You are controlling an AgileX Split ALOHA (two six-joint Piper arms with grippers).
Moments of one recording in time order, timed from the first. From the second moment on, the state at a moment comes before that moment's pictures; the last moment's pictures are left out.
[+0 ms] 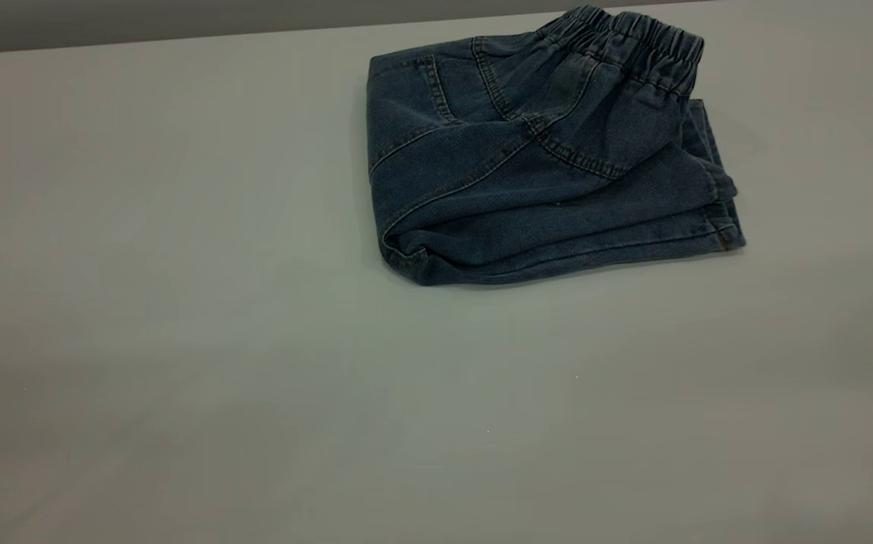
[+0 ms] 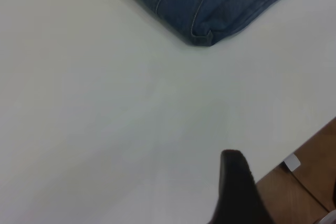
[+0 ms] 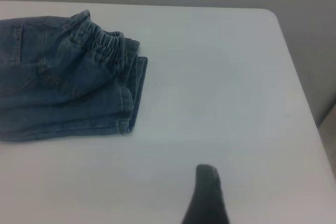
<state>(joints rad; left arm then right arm) -0.63 0.14 -0.50 0.02 1.08 -0.02 -0.14 0.00 -0.51 0.13 1.07 -0.18</state>
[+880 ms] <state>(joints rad) -0.37 0.14 -0.50 0.02 1.08 -0.02 -0.08 0.00 -0.51 0.14 1.07 -0.18</state>
